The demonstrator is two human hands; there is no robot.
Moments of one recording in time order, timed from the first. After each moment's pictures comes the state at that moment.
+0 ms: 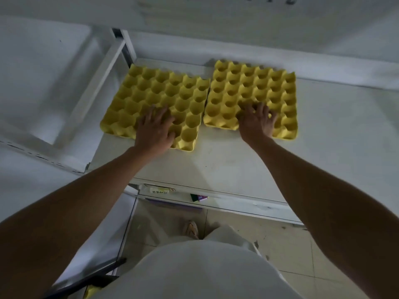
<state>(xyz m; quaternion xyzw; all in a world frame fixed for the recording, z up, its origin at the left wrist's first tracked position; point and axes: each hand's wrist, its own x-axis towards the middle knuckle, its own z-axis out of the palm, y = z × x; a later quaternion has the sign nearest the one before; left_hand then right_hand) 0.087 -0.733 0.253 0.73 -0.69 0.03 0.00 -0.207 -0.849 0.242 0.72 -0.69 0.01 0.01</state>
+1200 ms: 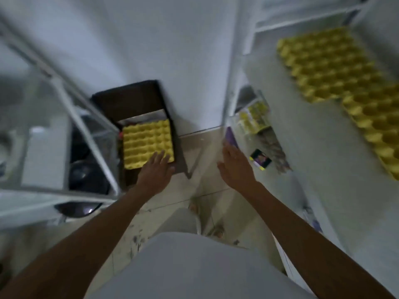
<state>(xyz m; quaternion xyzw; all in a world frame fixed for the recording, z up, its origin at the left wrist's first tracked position) -0.212 -0.220 0.225 0.96 -0.15 -0.23 0.00 -0.251 -0.496 0.231 0.98 -0.01 -0.15 -0.11</state>
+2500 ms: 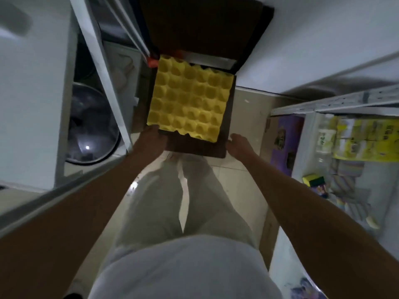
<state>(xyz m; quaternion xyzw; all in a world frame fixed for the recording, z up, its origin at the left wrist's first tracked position) -0.040 -0.014 0.000 0.86 0.25 -0.37 0.25 0.020 -0.297 -0.016 0.86 -0.11 -0.47 -0.18</state>
